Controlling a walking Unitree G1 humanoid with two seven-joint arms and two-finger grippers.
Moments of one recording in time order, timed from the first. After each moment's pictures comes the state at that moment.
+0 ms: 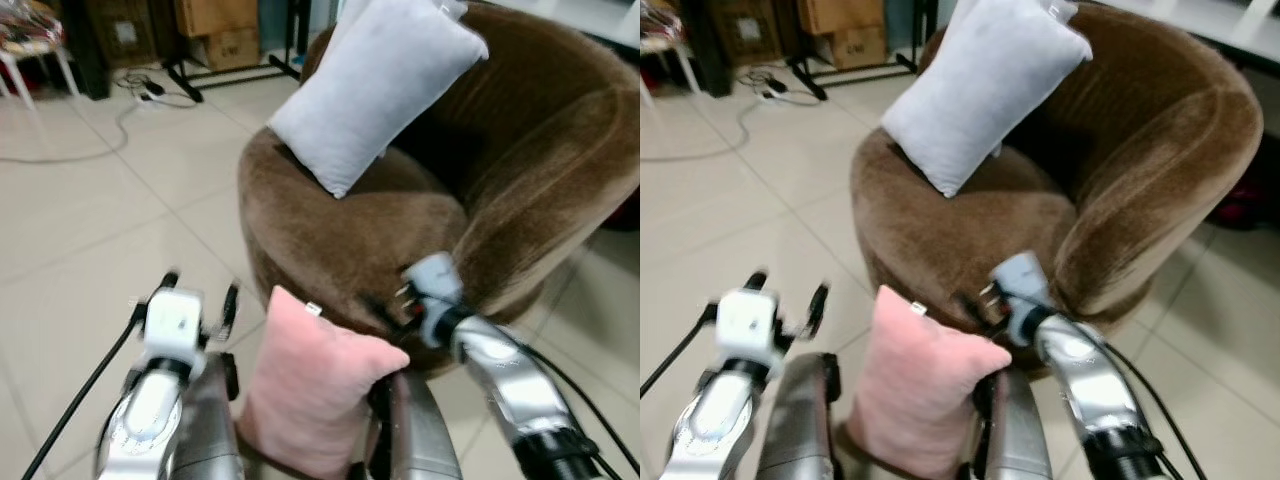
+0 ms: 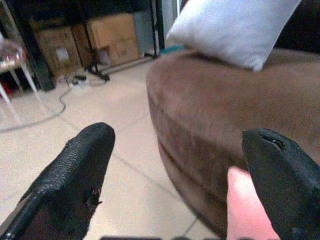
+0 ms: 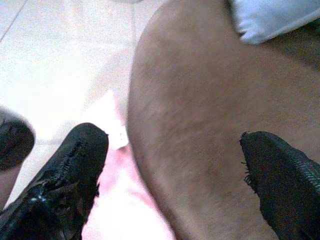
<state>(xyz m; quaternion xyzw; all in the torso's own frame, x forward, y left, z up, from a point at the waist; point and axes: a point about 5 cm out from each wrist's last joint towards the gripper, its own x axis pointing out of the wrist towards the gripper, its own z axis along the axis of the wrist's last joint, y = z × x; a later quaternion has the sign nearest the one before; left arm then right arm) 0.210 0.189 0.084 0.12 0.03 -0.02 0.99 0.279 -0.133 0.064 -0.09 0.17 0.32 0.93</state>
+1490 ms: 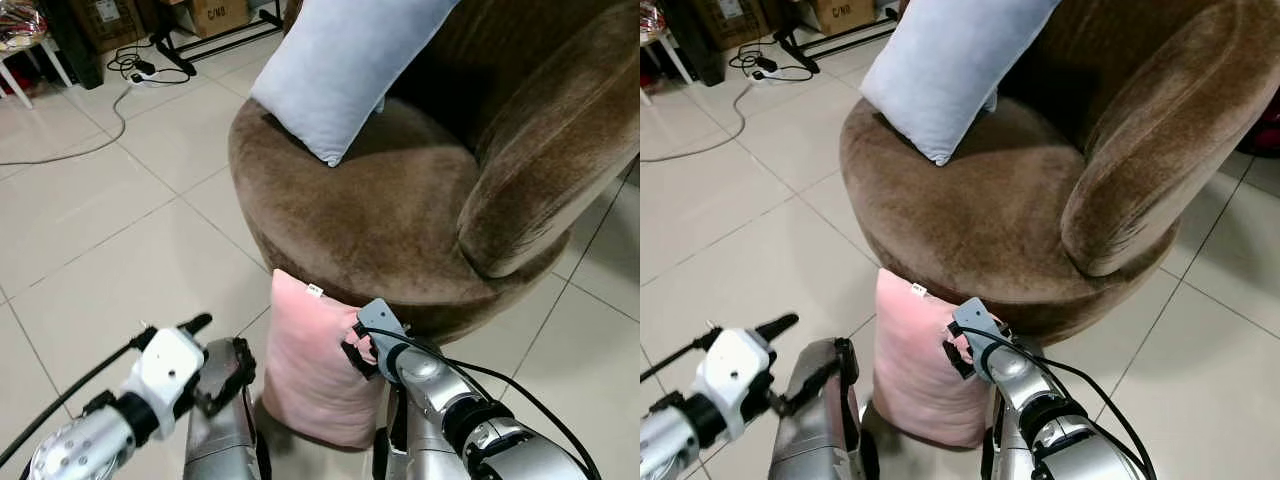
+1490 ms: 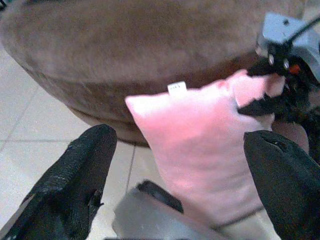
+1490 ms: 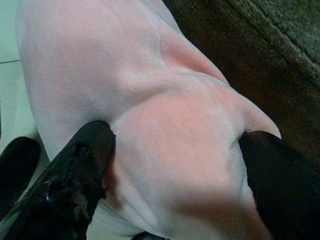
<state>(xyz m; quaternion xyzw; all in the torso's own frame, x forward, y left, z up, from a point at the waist) 0.165 0.194 0.106 0.17 0.14 -0.29 0.93 0.275 -0.094 -0.021 -0.16 0.32 0.25 0.90</state>
